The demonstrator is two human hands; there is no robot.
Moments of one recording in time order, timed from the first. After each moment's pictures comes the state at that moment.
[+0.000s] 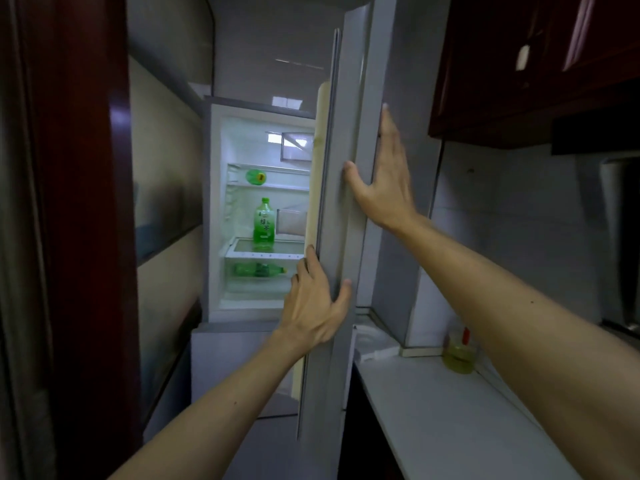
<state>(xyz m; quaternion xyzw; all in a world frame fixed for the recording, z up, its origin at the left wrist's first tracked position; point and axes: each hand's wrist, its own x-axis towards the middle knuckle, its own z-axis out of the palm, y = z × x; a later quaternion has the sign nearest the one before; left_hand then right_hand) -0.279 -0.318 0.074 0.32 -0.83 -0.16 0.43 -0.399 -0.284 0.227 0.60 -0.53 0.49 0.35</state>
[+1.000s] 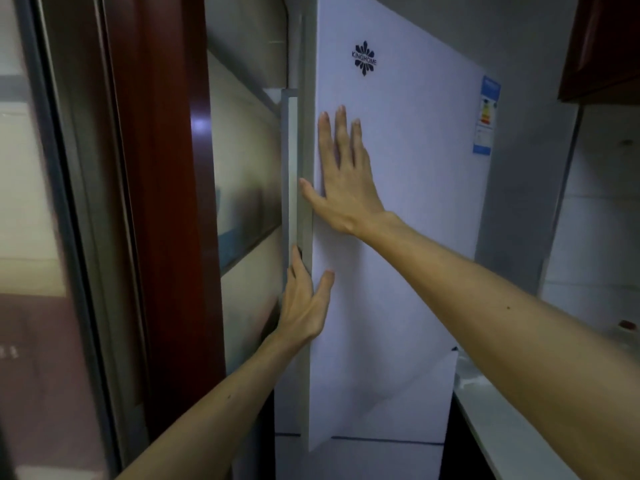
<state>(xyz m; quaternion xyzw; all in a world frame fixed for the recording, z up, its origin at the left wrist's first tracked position) -0.209 -0.481 0.053 0.34 -0.72 -0.30 0.52 -0.306 -0.486 0.201 0.66 -0.55 0.35 0.36</state>
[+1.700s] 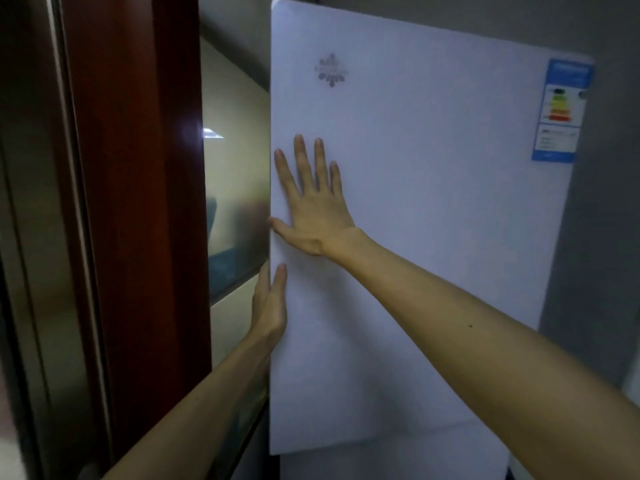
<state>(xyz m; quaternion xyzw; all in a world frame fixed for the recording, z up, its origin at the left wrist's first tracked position) -0.218 -0.621 0.053 0.33 -0.54 -0.40 0.66 -0.309 -0.610 0.191 0.73 -0.52 0.23 0.38</state>
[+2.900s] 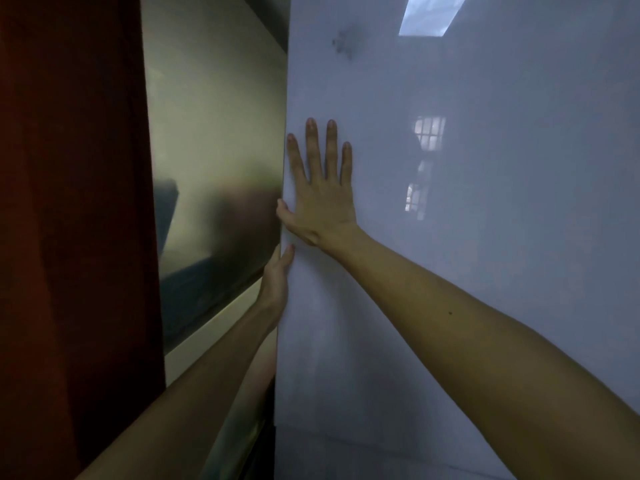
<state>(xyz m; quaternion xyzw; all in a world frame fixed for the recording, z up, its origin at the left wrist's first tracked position) -0.240 -0.806 0.062 0.28 -0.54 -0.50 0.62 -0.319 -0.794 0.177 0.65 -0.55 0.27 0.46</state>
